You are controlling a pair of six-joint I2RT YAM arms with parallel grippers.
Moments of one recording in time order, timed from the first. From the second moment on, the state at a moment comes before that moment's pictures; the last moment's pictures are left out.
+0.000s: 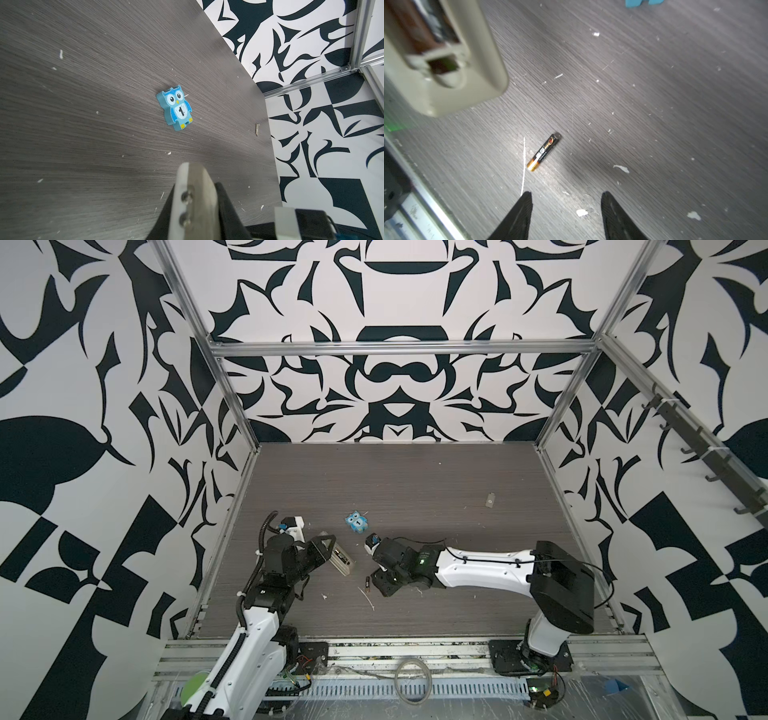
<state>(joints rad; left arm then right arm) -0.16 0.70 0.28 -0.06 0.38 -0.79 1.13 1.75 1.11 -0.40 0.05 0.44</state>
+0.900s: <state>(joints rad) -0.16 0.67 0.25 -0.06 0.37 -0.79 1.16 1.90 1.21 -0.36 0.04 0.45</state>
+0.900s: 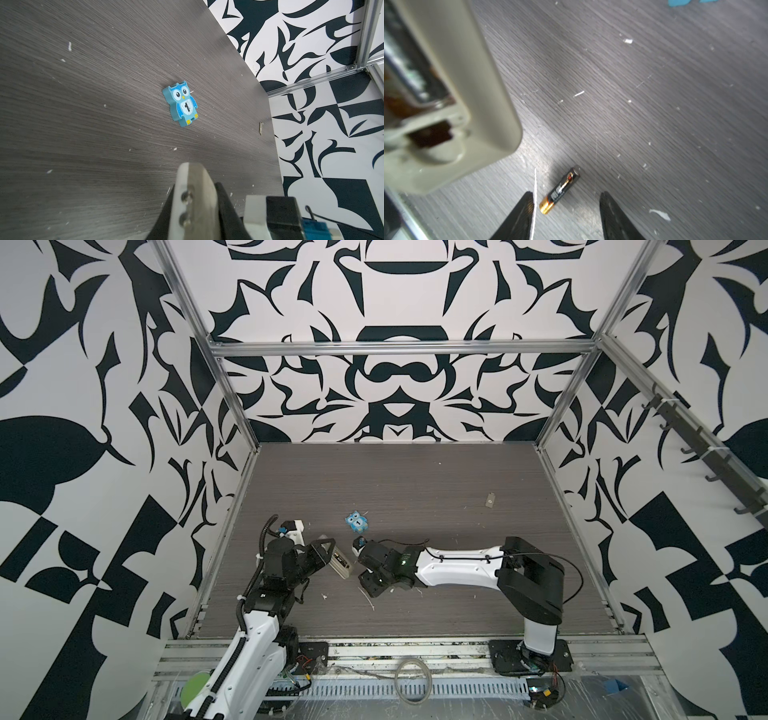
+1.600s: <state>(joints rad) -0.15 0.69 0.23 -0.02 0.38 -0.79 1.19 1.96 1.24 -0.38 0.07 0.43</state>
